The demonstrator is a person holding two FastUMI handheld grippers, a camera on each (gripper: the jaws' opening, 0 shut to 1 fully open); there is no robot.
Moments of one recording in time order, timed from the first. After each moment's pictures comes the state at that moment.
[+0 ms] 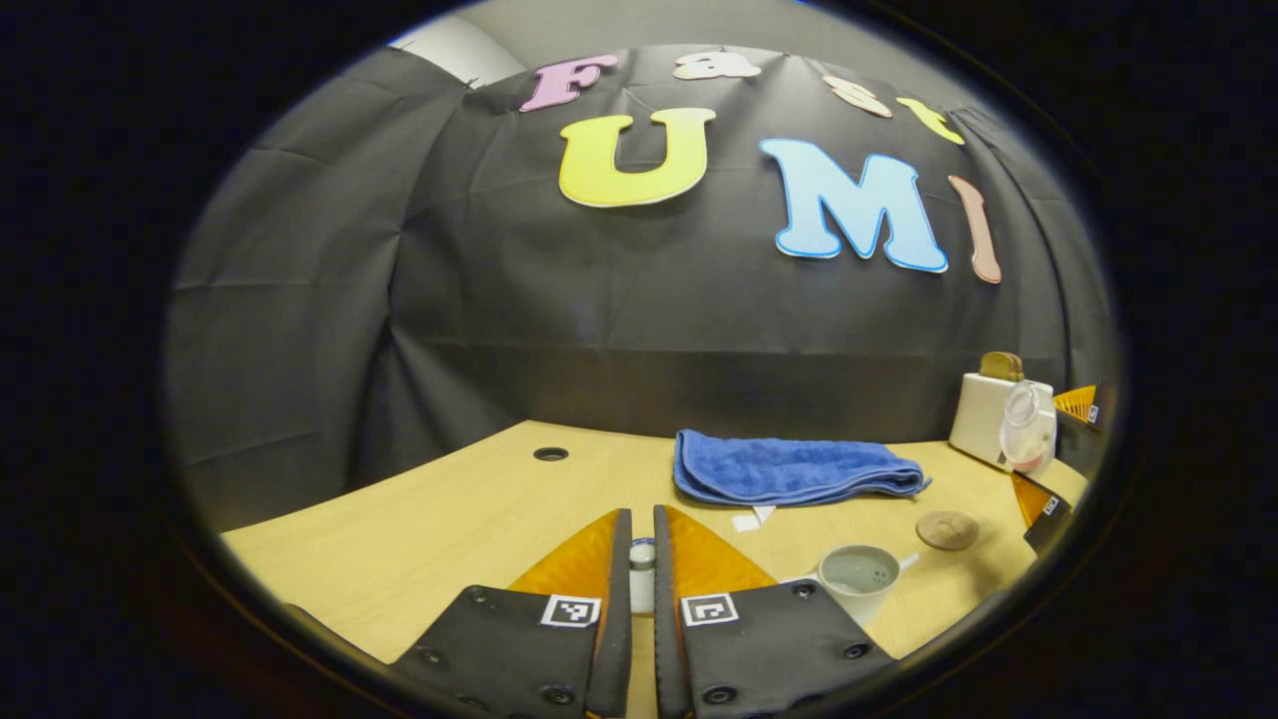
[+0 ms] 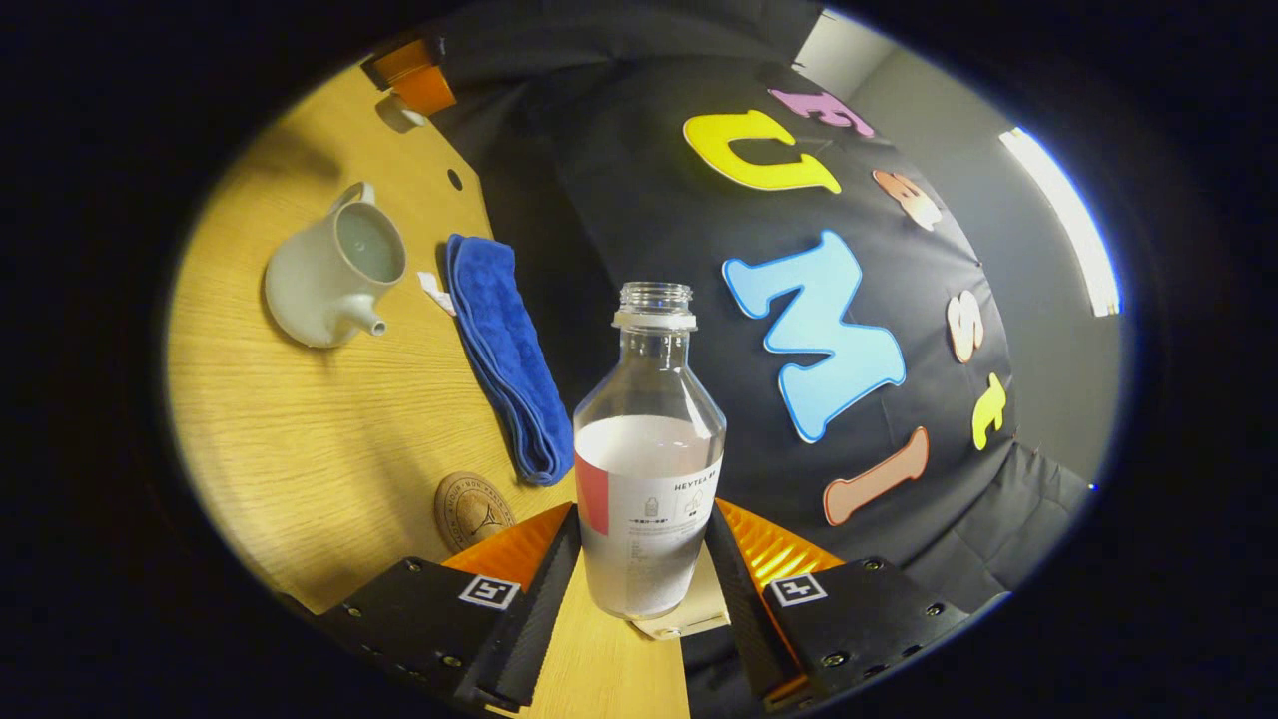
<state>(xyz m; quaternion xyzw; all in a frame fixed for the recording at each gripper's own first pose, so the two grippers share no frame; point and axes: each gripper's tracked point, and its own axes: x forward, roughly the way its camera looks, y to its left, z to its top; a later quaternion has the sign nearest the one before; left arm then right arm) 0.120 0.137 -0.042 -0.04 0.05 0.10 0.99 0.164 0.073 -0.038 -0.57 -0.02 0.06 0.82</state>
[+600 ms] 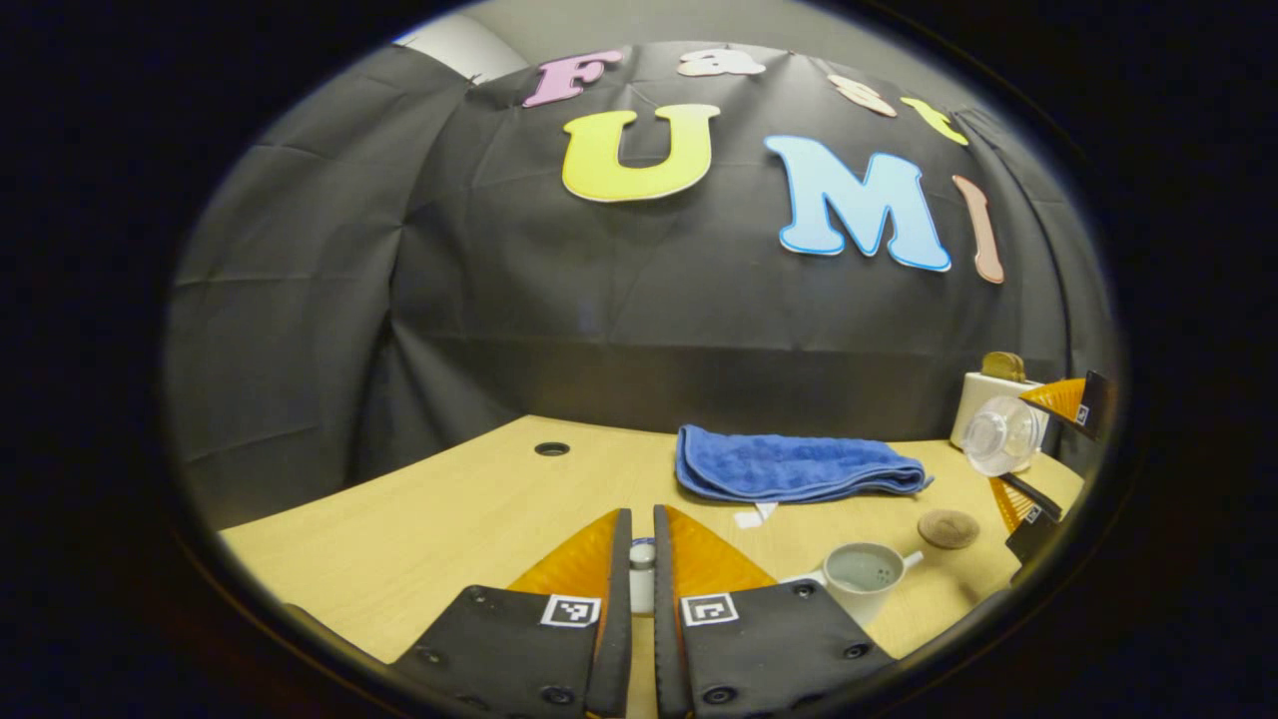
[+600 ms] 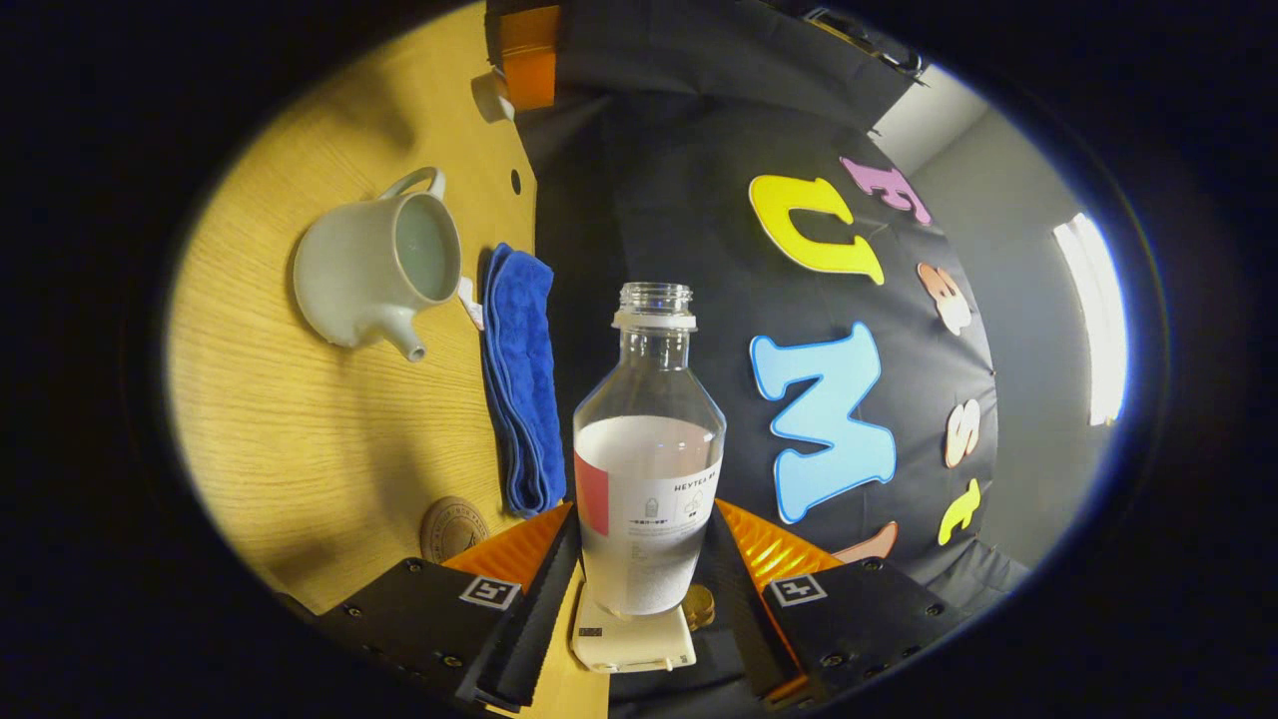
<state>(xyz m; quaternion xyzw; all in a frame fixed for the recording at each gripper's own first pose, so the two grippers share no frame) 0.121 0.141 -0.048 -0.05 0.06 0.10 0.99 0.172 0.117 -0.031 -0.66 -0.08 0.09 0.74</state>
